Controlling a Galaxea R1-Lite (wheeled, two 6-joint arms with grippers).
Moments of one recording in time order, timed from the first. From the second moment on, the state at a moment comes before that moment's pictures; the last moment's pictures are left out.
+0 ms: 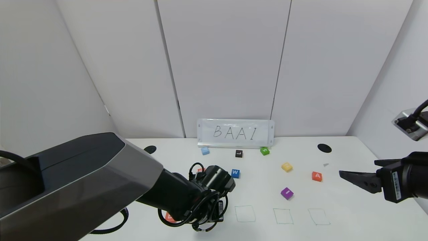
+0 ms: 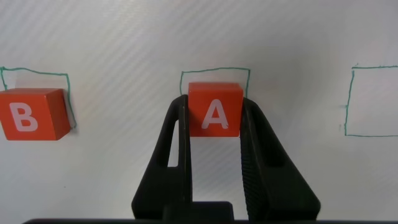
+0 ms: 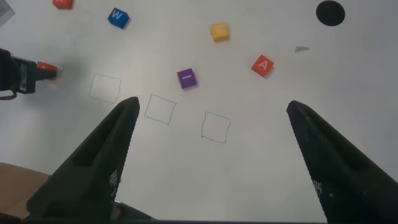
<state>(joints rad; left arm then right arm) -0.71 2.21 -1.12 0.07 0.30 -0.70 0.31 1.27 -0.80 0.11 -0.03 0.03</state>
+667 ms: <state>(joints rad) -0.72 2.22 -1.12 0.07 0.31 -0.70 0.31 1.27 -0.80 0.11 -0.03 0.03</state>
